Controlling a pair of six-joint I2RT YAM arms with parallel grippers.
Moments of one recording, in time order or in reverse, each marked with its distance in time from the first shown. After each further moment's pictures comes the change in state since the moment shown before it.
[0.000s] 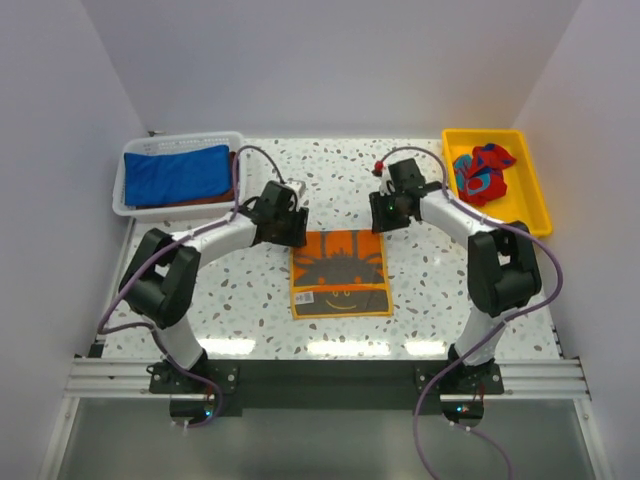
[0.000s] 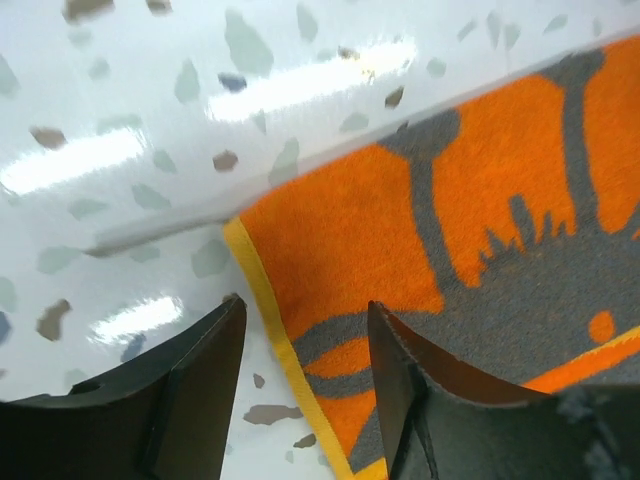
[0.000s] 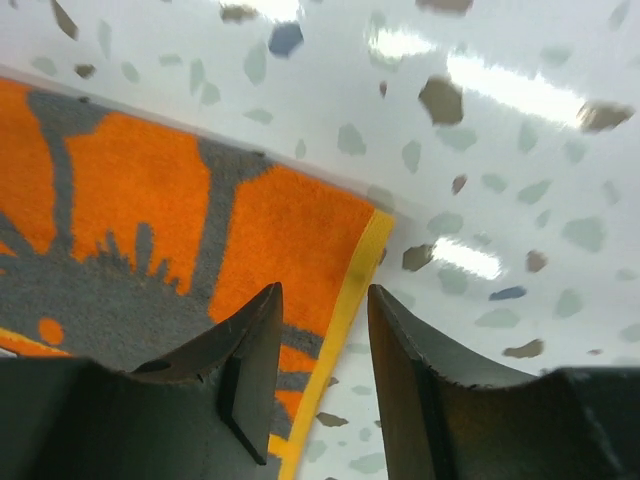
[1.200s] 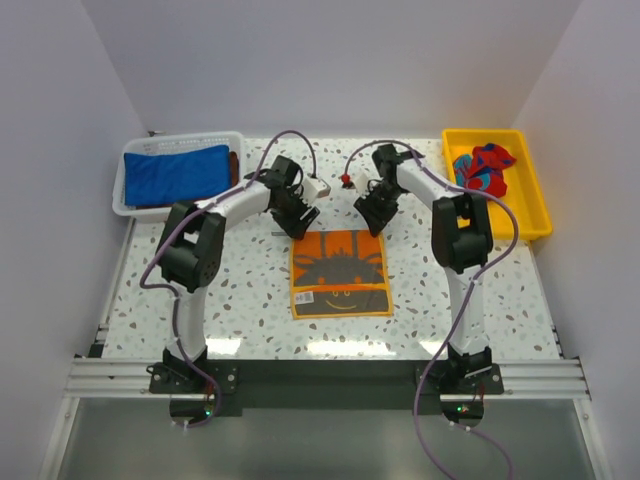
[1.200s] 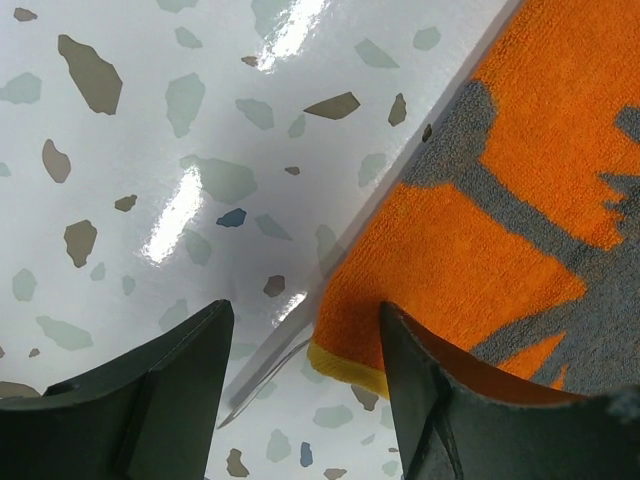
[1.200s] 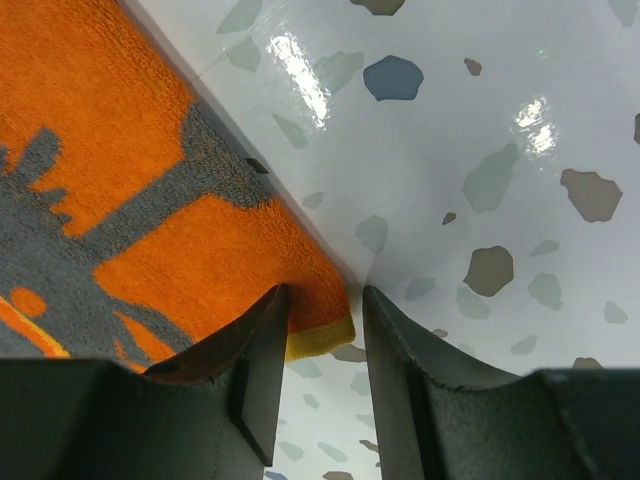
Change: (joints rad) left arm 0.080 0.329 0.470 -0.353 0.202 0.753; right arm -0.021 0.467 0.629 -0.555 -0.163 -0.767
